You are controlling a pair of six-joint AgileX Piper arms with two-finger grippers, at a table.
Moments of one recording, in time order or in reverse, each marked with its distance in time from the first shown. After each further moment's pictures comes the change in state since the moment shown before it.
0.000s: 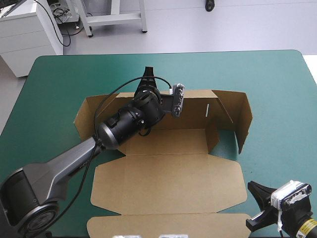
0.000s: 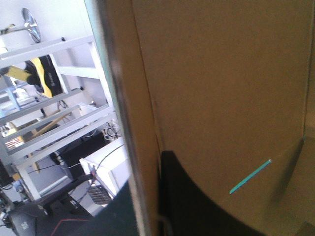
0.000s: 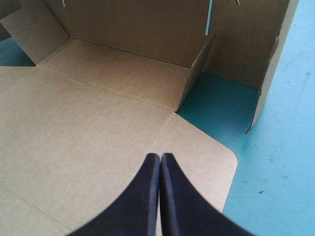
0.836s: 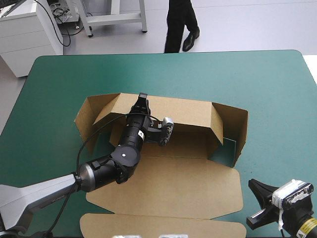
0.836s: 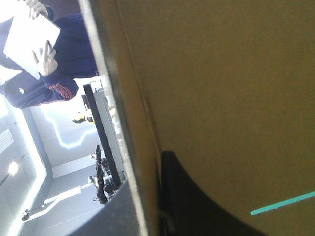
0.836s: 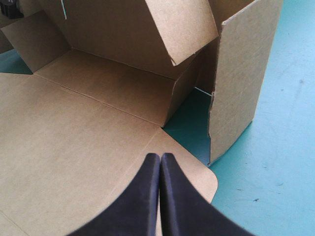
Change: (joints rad) left arm -0.044 -0.218 0.717 0.862 -0.391 -0.813; right arm 0.000 0.000 0.000 -0.025 -0.027 0.023
